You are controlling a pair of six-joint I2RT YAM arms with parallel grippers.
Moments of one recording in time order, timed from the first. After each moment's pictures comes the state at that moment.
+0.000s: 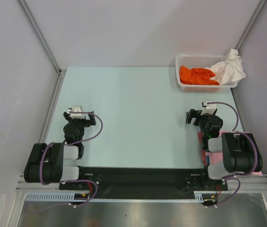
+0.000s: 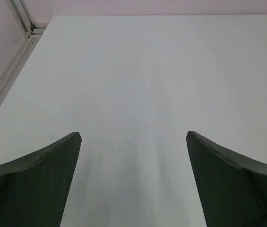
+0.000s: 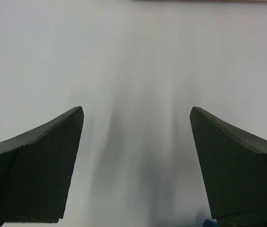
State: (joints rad) left arm 0.01 1.34 0.12 1.19 0.02 0.01; right arm -0.04 1.47 0.25 1.04 -0.16 0.04
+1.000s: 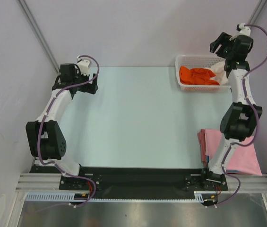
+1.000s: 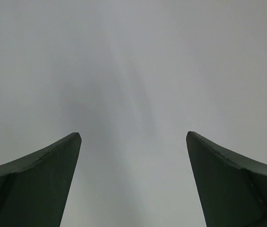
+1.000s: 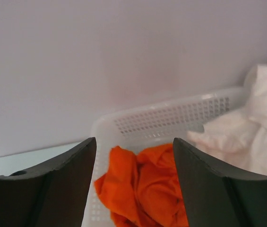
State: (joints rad) left arm 0.02 1.63 1.36 -0.34 0.28 0.24; right arm -0.21 1.92 1.85 -0.04 -0.25 0.30
